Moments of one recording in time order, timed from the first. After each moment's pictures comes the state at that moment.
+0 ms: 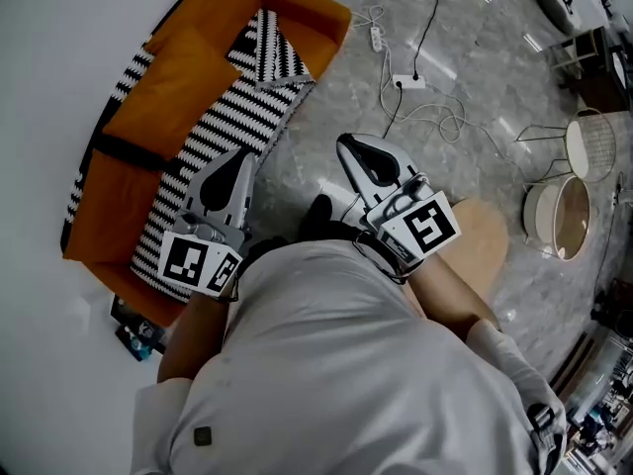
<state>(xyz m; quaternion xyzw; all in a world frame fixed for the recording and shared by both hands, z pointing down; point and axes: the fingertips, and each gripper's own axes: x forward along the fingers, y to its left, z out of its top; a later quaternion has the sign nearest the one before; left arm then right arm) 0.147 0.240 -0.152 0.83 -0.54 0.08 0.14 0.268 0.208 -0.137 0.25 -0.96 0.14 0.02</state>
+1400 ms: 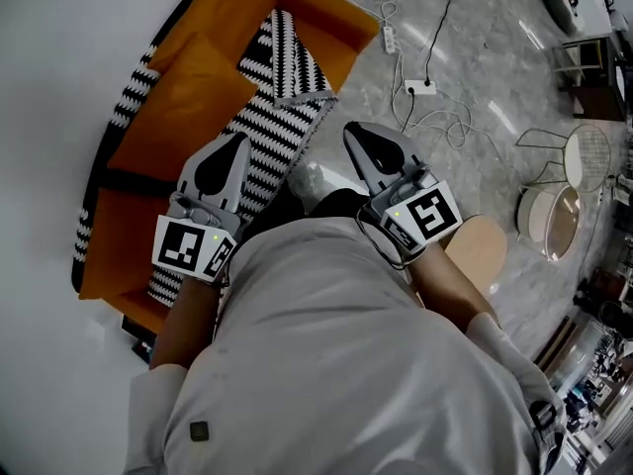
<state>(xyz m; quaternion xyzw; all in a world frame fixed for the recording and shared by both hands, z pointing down) -0.045 0.062 -0.096 0.83 -0.52 0.09 0.18 0.091 0.031 -0.079 0.27 -0.95 0.16 0.07</state>
